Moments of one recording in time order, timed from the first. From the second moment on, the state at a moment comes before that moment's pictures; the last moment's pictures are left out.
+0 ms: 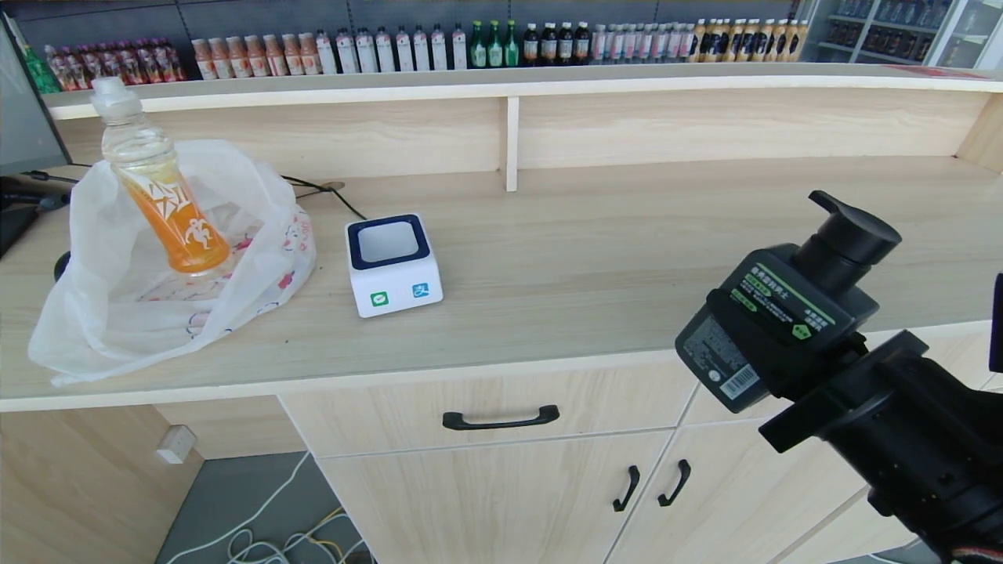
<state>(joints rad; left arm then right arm) 0.00 0.00 0.00 0.00 0.00 0.00 0.79 1.47 -0.25 -1.57 -0.30 -0.06</state>
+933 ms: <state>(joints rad) 0.00 0.00 0.00 0.00 0.00 0.00 0.79 1.53 -0.34 -1.57 -0.29 -0.06</state>
